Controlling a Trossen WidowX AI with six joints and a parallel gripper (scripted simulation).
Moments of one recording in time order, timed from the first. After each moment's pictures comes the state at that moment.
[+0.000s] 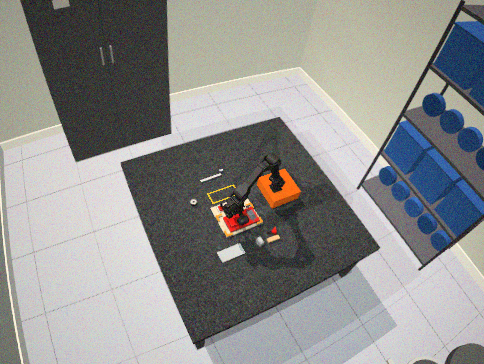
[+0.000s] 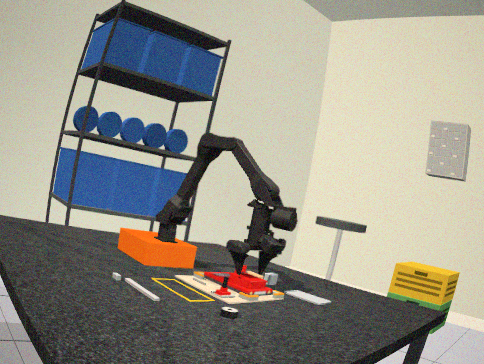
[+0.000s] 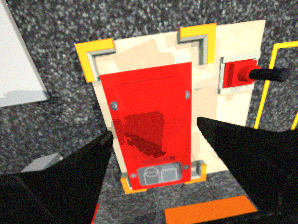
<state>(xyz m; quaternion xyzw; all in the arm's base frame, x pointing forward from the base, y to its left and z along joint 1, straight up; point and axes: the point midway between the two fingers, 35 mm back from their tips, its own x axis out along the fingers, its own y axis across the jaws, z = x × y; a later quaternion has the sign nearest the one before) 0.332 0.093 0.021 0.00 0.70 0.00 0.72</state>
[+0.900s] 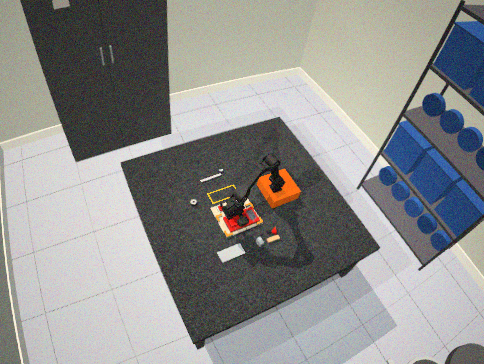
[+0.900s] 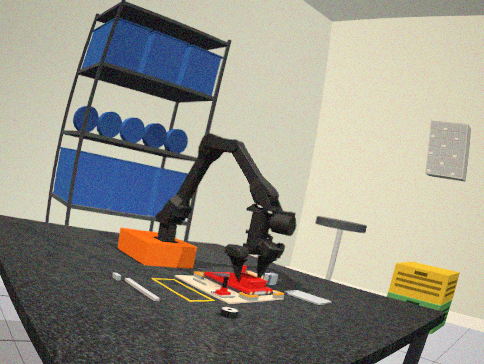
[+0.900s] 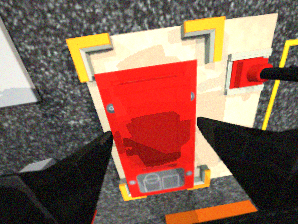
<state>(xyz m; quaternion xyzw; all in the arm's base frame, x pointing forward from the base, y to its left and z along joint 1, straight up) 0.331 0.093 0.008 0.00 0.70 0.00 0.72</state>
